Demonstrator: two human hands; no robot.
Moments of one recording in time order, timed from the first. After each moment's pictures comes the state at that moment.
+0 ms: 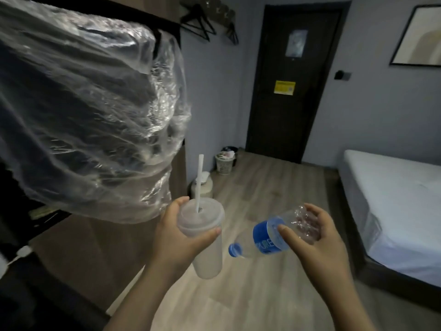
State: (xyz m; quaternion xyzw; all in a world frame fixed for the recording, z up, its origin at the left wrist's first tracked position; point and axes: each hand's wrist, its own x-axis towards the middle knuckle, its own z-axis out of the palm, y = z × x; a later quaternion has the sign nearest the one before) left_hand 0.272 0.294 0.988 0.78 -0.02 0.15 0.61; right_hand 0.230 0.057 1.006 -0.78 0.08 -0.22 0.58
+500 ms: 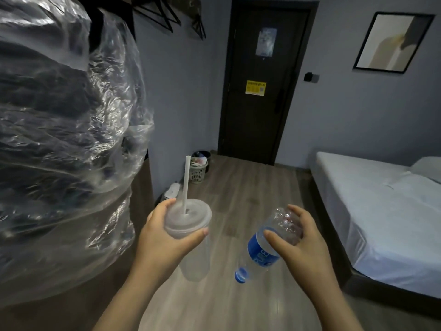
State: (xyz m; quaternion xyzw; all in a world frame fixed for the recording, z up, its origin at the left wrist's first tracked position) left_hand 0.531 0.280 0.977 0.79 -0.05 0.14 0.59; right_hand 0.453 0.043 1.002 -0.81 0.13 -0.21 0.53
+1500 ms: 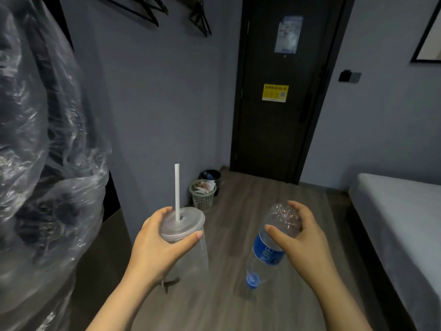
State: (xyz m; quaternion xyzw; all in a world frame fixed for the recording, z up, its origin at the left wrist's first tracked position) left_hand 1.008 0.148 0.972 0.84 -0.02 0.13 0.52; right_hand 0.966 -0.119 0.989 -0.81 0.10 -0.19 0.54
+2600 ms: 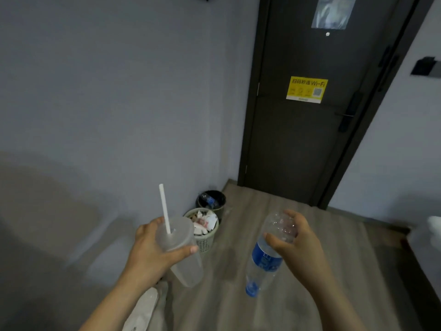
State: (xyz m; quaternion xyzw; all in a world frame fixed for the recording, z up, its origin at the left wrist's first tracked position) left_hand 1.614 0.063 0.925 0.87 0.04 0.07 0.49; right_hand 1.579 -0.222 0.957 -0.84 0.12 -0.09 0.53
